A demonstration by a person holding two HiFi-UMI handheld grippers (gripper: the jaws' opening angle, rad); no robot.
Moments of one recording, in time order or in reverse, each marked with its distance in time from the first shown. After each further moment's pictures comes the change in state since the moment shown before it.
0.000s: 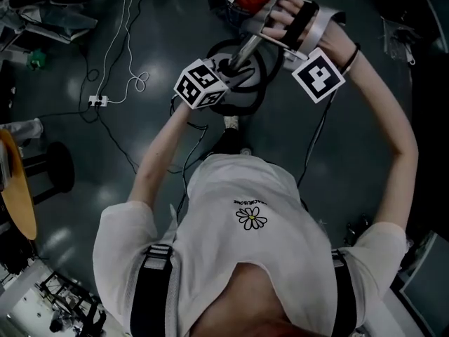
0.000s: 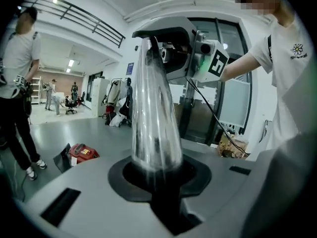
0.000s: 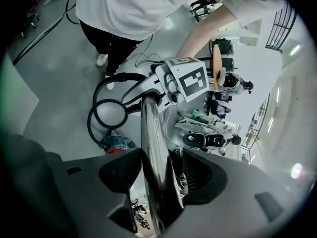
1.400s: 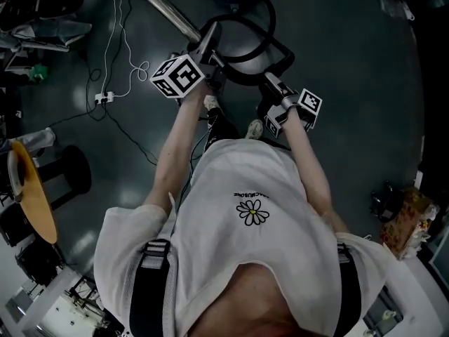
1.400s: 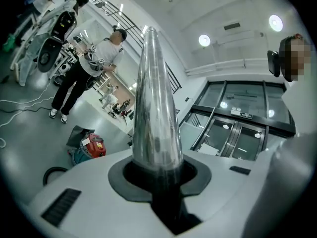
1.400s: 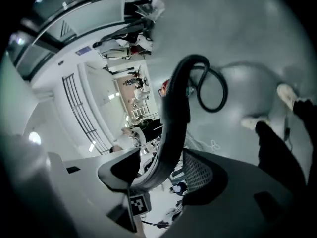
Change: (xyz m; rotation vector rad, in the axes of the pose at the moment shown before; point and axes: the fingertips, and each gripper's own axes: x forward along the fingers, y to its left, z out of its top) left arm -0.075 -0.016 0.007 -0.625 -0.591 0.328; right arm -0.003 0.244 0.217 -2.131 0.550 0.273
